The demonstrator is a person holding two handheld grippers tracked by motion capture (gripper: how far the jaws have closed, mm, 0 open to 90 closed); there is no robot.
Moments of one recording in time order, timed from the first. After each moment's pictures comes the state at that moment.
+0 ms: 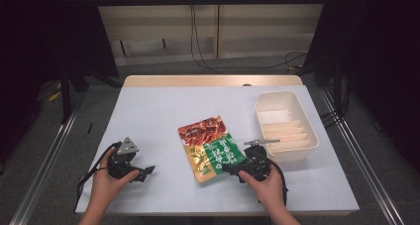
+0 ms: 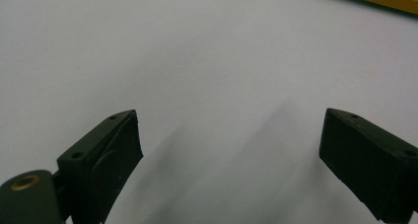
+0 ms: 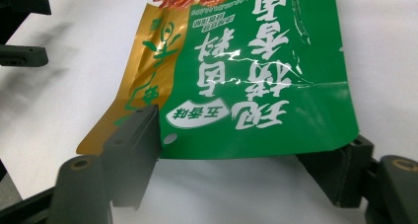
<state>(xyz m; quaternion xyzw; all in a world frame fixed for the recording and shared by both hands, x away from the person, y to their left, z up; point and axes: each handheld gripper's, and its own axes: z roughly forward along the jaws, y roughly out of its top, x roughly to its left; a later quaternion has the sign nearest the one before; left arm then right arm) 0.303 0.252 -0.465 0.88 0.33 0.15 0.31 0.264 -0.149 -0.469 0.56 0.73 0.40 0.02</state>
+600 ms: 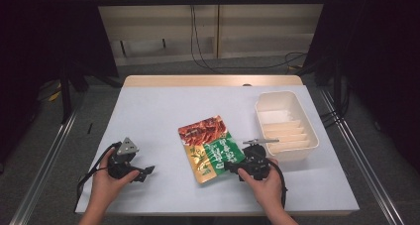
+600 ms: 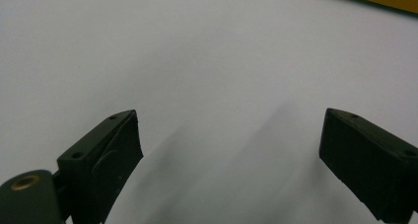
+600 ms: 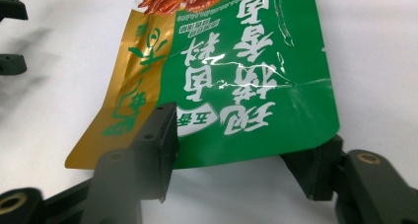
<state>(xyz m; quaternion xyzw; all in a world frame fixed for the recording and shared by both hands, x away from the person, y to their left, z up) 0.302 0.252 -0.465 0.88 0.33 0.15 0.32 0.263 -0.144 -0.464 0.58 0.72 0.38 0.04</state>
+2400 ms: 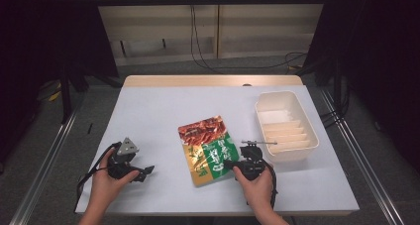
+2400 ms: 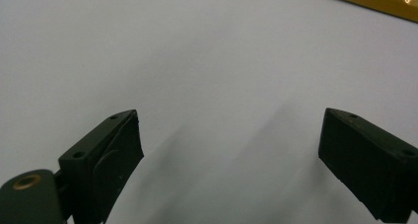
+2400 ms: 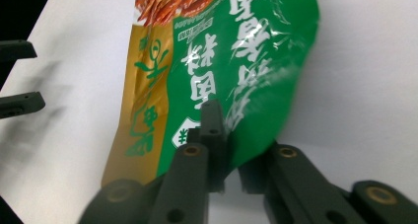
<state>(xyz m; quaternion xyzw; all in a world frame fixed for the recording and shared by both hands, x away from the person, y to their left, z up) 0.302 0.252 -0.466 0.87 0.34 0.15 0.32 0.263 -0.131 -0.466 0.64 0.66 0.38 0.00</state>
